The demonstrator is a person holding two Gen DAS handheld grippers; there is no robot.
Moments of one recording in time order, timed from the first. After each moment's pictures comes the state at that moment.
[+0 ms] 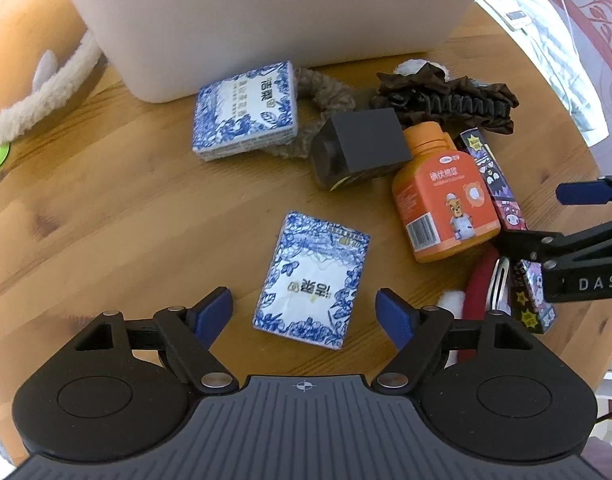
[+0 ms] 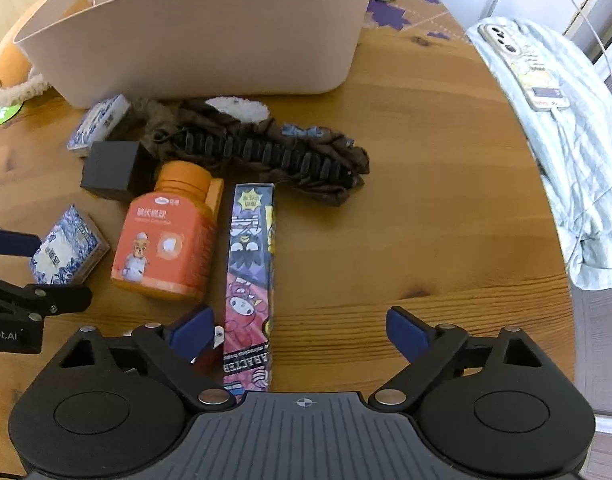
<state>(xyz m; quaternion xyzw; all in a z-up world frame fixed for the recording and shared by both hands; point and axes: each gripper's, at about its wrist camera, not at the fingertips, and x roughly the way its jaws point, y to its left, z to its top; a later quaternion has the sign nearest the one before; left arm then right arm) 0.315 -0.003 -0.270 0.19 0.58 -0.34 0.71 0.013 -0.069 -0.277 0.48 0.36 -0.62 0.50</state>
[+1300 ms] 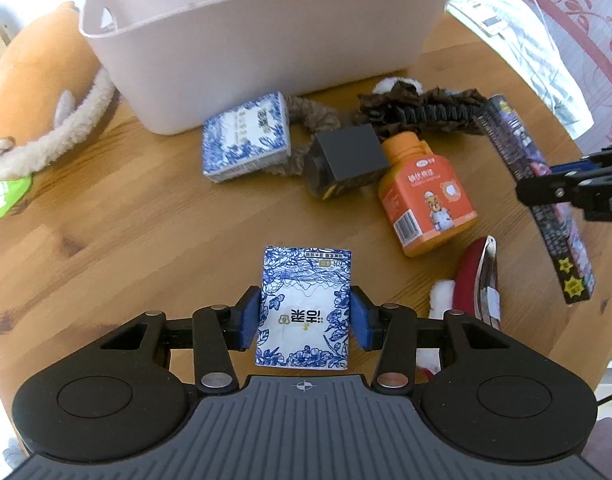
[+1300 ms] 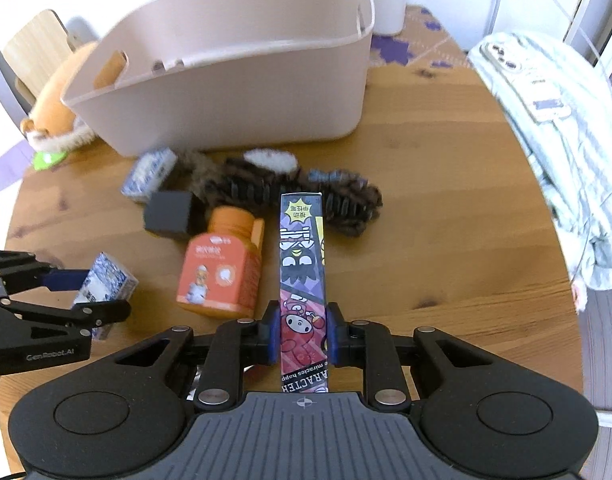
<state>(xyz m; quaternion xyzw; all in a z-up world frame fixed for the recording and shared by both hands) 0.290 0.015 -0.245 0.21 0.53 -0.36 0.74 0.006 -0.056 -0.231 0.52 0.25 -0.66 0.48</state>
